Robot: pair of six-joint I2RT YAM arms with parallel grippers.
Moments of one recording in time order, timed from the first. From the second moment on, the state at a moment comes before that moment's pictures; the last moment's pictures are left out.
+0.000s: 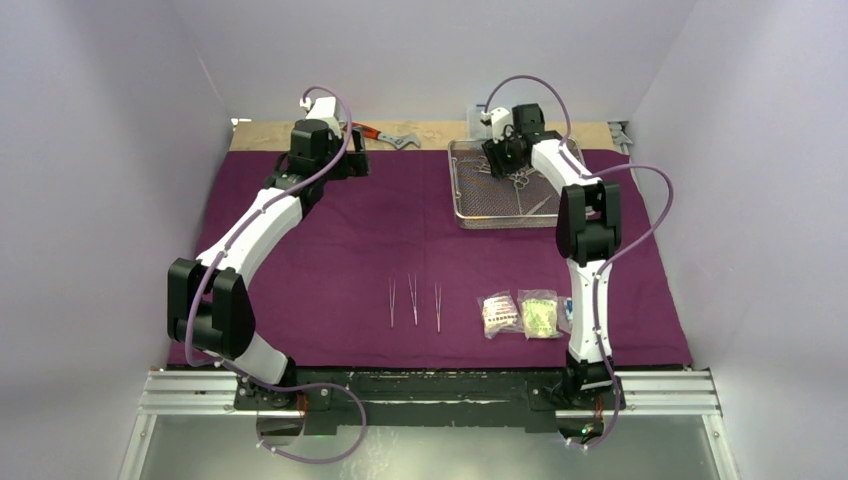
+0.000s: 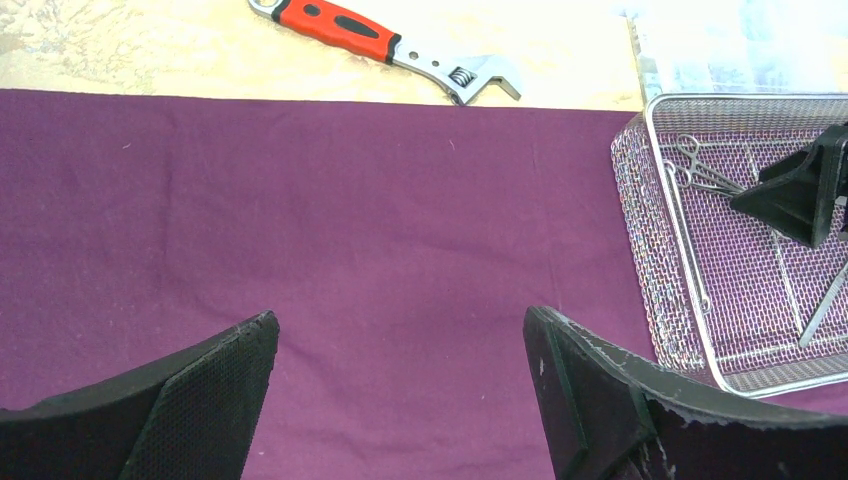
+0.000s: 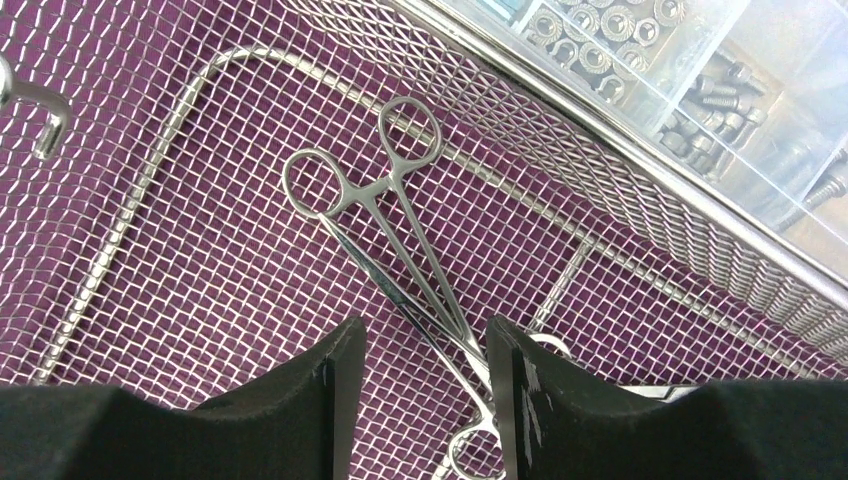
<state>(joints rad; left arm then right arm) -0.26 1.56 1.26 -0.16 -0.08 -0.28 0.16 2.35 1.98 -0.52 -0.18 -0.38</state>
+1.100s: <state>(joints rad) -0.26 1.56 1.25 -0.15 -0.07 -0.28 0.16 2.41 2.06 -0.53 -0.22 -0.43</state>
